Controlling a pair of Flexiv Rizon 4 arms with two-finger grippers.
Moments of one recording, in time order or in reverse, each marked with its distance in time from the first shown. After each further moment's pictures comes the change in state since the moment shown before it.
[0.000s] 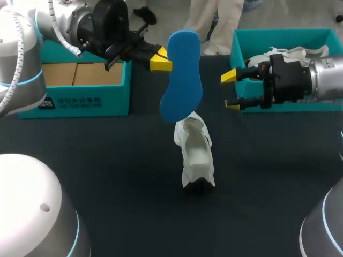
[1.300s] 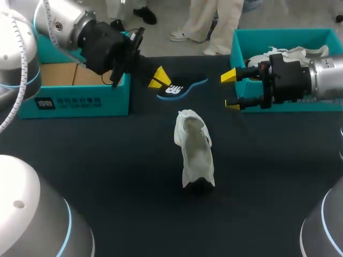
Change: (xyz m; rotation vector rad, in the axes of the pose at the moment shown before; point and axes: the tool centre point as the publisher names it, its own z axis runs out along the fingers) left arm -0.019 0.059 -0.012 -0.310 0.119 1.088; right arm 0.000 0.001 0.001 0.001 0.001 0.001
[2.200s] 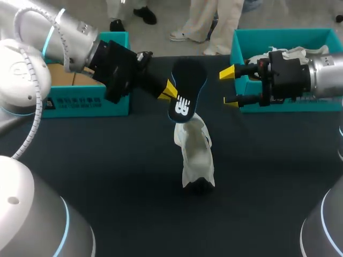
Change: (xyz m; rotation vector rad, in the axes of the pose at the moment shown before) left arm 0.036 0.059 0.021 -0.316 0.092 0.340; right arm 0.011 0.002 0.003 -0.015 0.005 -0.002
